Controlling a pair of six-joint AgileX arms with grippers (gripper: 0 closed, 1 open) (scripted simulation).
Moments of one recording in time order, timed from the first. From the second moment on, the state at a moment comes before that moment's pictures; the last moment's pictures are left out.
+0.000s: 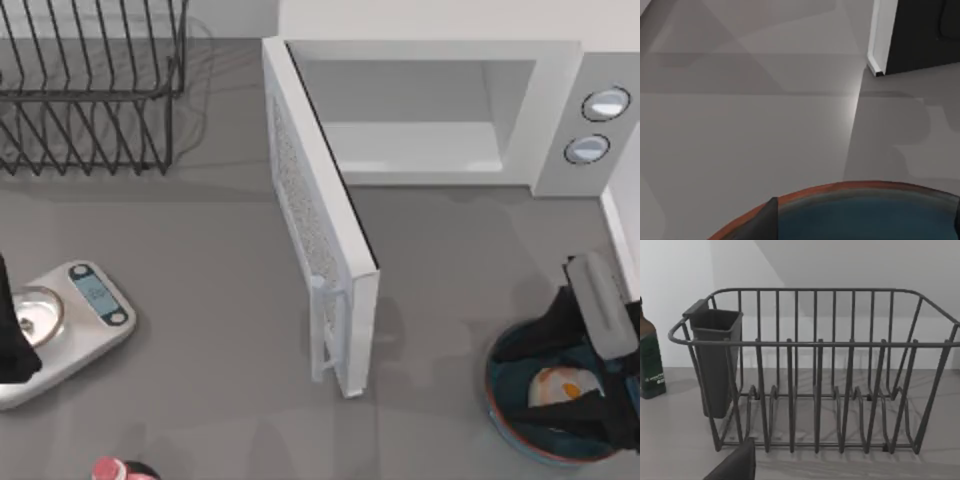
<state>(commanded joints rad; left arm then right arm) 0.00 0.00 0.00 0.00 0.00 0.00 0.10 1.90 0.71 -0.43 -1.12 -1.52</state>
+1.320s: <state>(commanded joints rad) 0.00 0.00 0.00 0.00 0.00 0.00 0.03 0.81 0.32 -0.20 -0.49 -0.67</state>
